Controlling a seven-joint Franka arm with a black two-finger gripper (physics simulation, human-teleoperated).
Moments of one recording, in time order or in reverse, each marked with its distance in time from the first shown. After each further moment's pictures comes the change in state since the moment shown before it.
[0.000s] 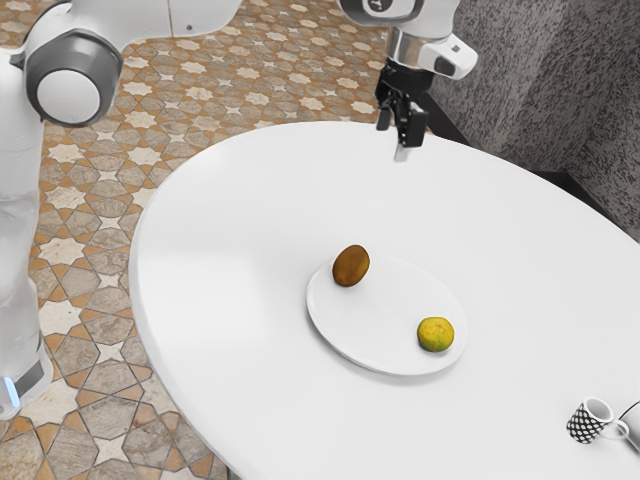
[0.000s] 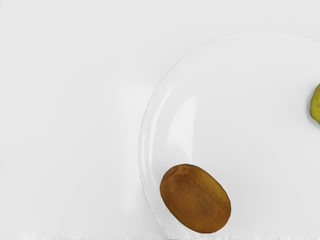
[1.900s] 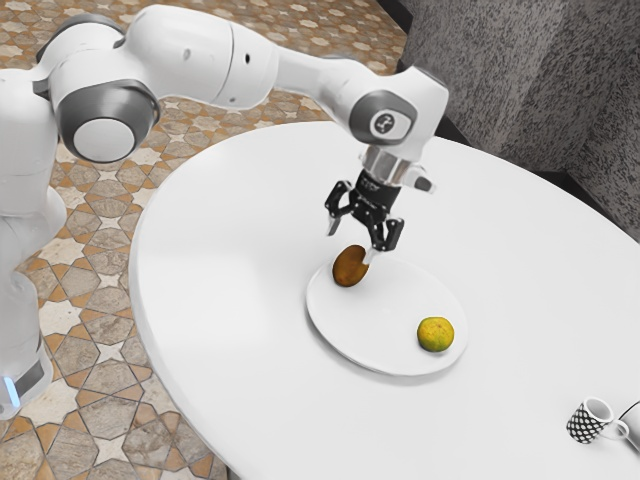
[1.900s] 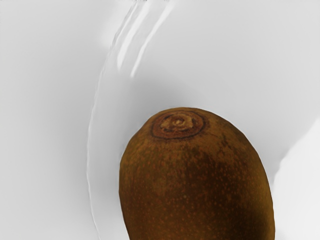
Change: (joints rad) arm -0.563 0.151 0.699 -0.372 -0.338 0.124 -0.375
